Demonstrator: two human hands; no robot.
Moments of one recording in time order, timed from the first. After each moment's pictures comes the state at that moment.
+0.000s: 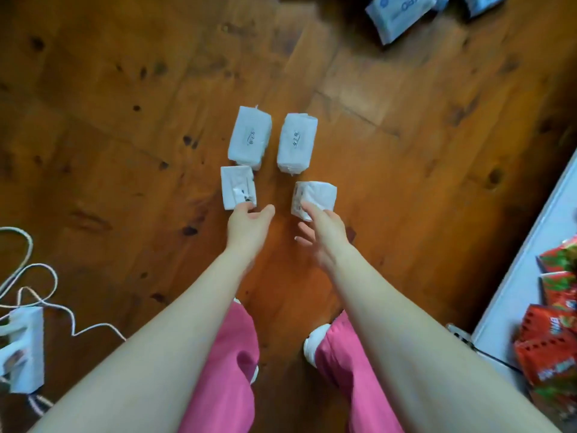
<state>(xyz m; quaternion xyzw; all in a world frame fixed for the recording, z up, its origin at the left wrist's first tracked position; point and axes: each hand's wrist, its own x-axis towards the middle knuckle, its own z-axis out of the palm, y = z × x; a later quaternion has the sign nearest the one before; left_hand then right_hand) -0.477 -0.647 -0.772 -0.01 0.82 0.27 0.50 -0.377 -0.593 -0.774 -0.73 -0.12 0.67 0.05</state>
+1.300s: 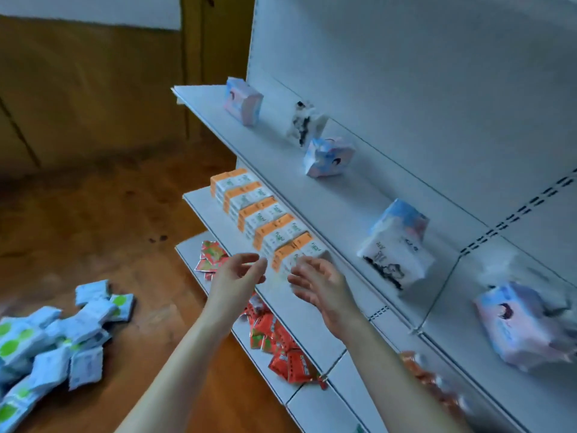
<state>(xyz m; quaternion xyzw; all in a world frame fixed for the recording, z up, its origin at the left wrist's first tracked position) -0.137 -0.446 -0.091 0.57 0.42 0.25 0.66 -0.014 -0.539 -0.079 -0.70 -0.16 0.39 0.58</state>
